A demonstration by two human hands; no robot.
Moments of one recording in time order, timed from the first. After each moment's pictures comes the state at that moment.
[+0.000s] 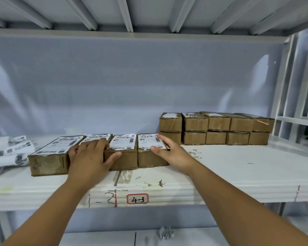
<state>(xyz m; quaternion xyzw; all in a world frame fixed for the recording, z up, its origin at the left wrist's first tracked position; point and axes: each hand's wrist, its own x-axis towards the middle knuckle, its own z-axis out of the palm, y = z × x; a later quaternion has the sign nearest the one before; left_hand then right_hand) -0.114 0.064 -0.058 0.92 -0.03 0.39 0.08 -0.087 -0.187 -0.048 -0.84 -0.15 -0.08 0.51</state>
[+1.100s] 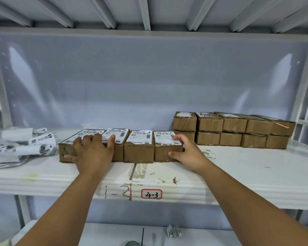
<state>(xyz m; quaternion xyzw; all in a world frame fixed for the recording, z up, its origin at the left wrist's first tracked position) -0.110 0.074 -0.055 0.89 0.19 0.34 0.24 -0.086 -0.187 -0.049 -0.88 -0.13 -0.13 0.44</state>
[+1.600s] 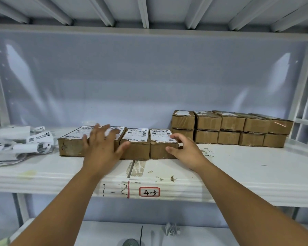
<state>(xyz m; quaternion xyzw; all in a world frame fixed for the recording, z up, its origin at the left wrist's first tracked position) -0.109 0.069 -0.059 0.91 -0.01 0.39 0.16 -0.085 -0.186 -0.051 -0.87 -0.12 -0.15 0.45</state>
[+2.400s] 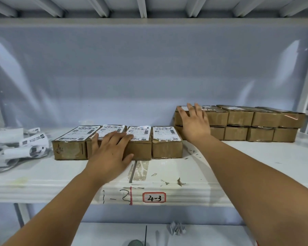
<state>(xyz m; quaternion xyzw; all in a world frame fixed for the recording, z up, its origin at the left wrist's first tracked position) -0.102 0.065 -0.063 0.94 -0.11 0.33 0.06 -0.007 -0.192 -0.012 -0.94 -0.03 -0.33 0.00</state>
